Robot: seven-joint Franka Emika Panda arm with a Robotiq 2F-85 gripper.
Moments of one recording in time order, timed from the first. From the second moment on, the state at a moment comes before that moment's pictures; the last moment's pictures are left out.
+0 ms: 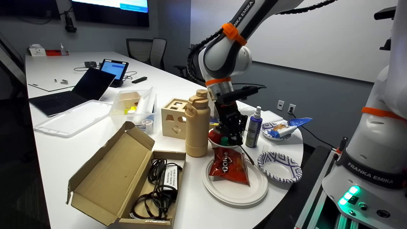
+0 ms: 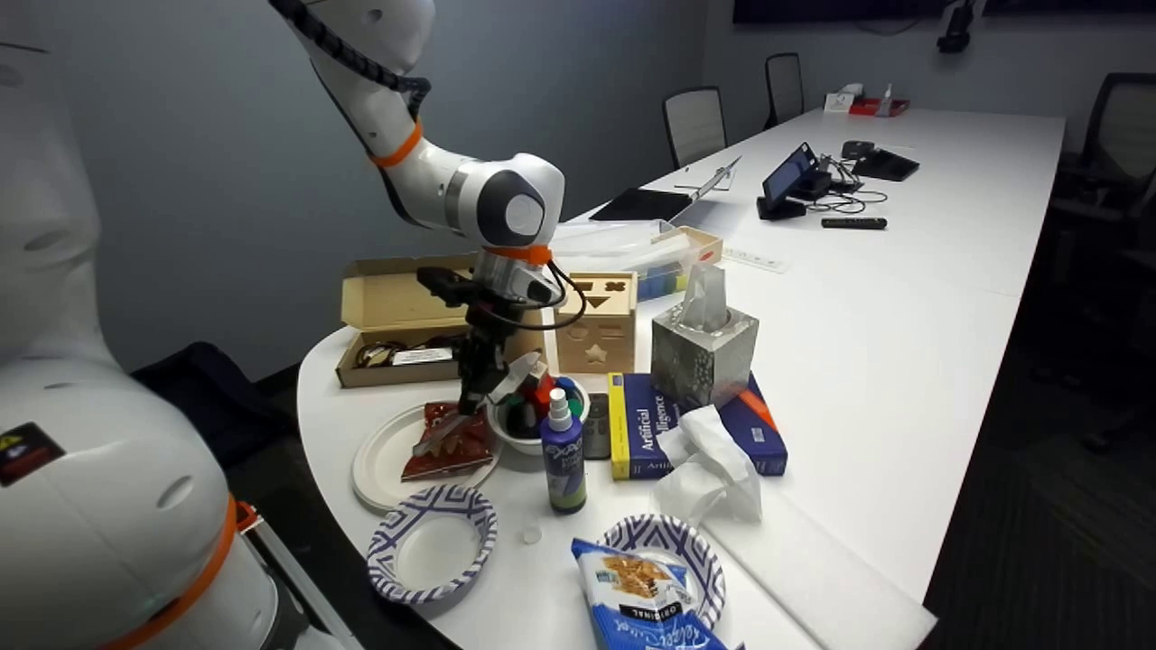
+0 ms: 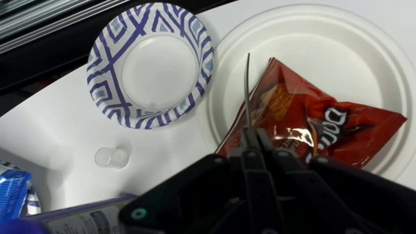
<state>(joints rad) 0.15 0.20 0.10 -2.39 0.10 2.04 0.51</state>
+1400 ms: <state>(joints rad) 0.16 0.24 0.09 -2.40 0.07 2.09 0.55</state>
